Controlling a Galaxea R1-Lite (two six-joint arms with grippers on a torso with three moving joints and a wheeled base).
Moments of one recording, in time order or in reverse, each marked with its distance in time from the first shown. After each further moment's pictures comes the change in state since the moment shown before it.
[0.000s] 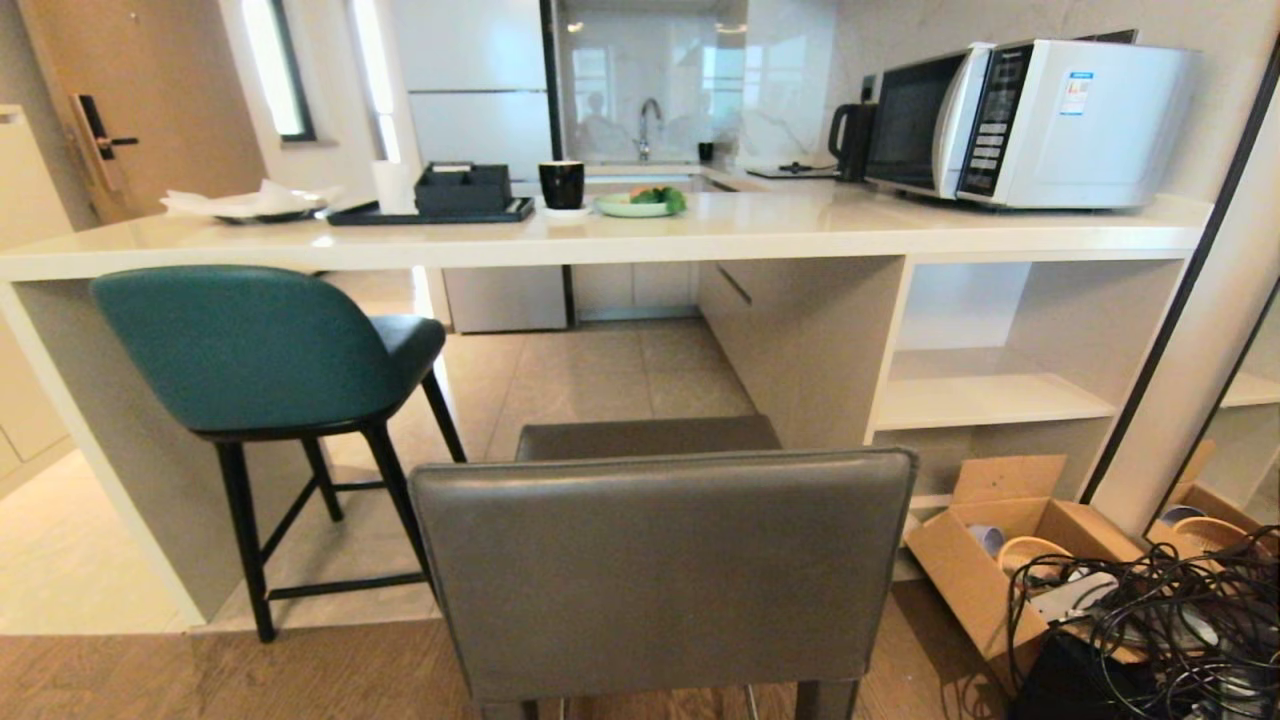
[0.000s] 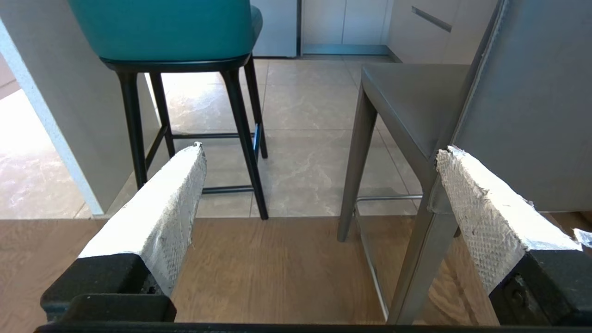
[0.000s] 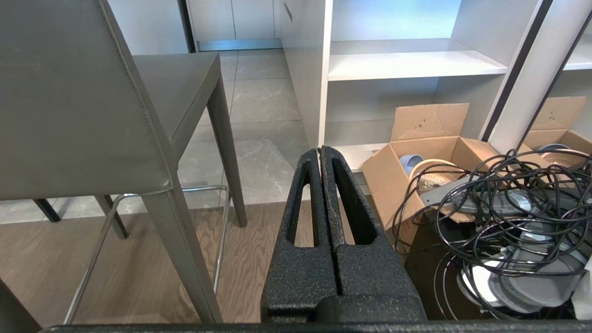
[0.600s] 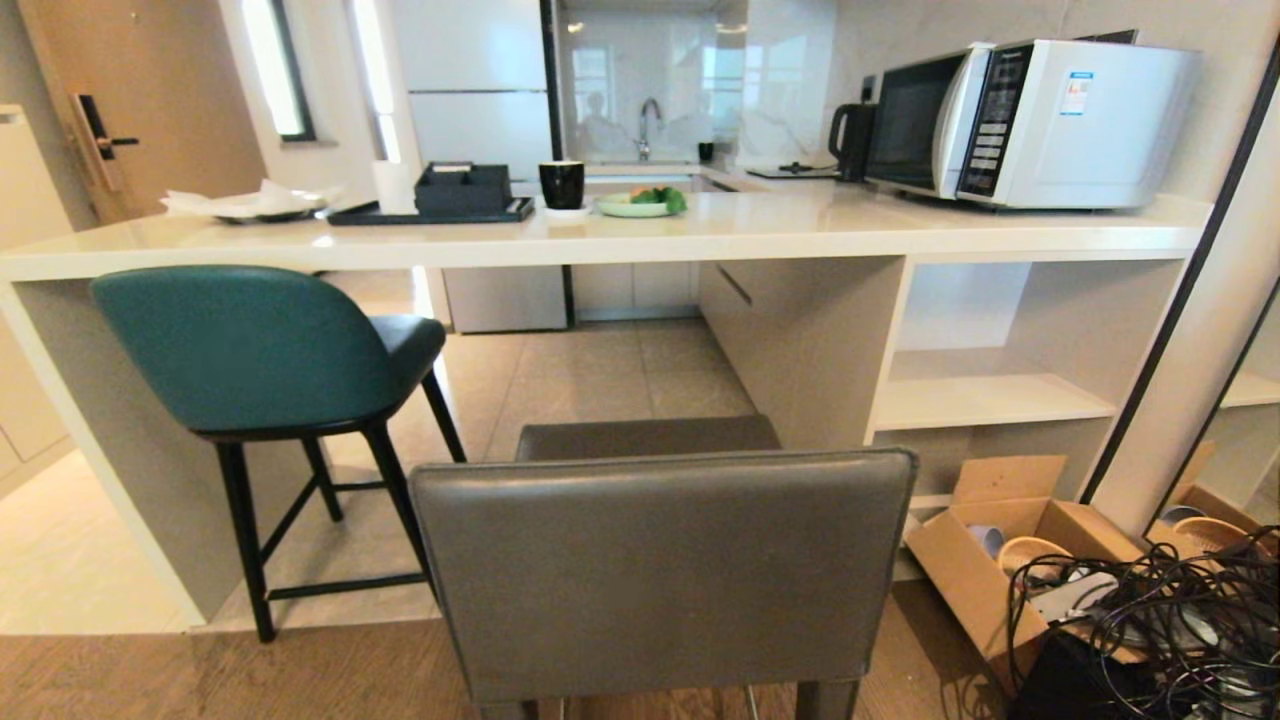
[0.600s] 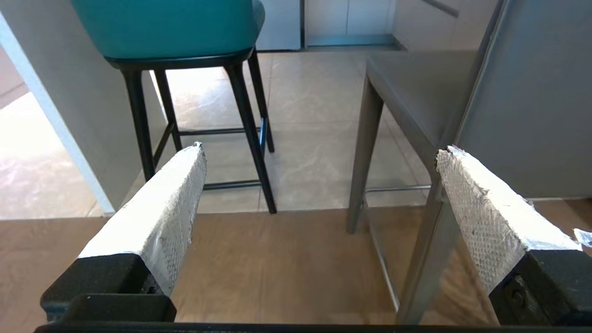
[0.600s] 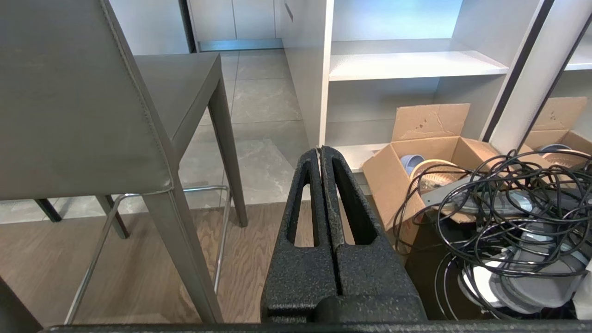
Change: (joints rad) left arm 0.001 0.000 0.000 0.022 0.001 0.038; right arm 0.000 0.000 0.000 -0.001 0.000 0.000
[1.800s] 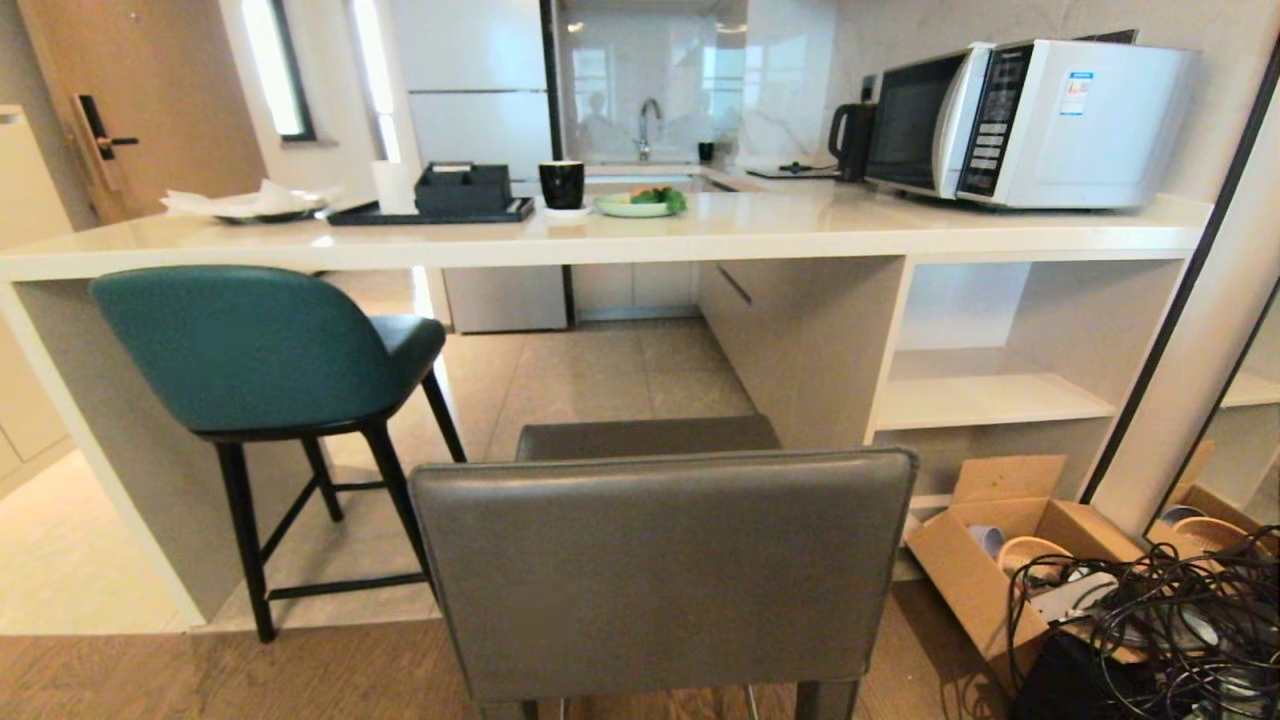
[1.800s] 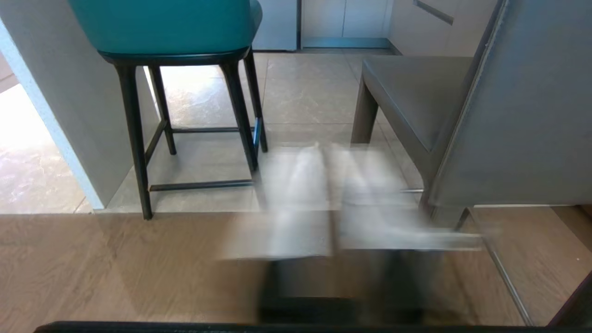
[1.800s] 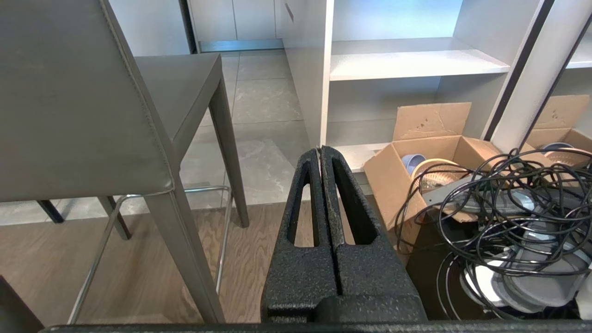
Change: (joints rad) left arm -0.001 0.000 0.001 -0.004 -0.003 -0.035; right arm 0.000 0.000 0.000 0.000 0.000 0.008
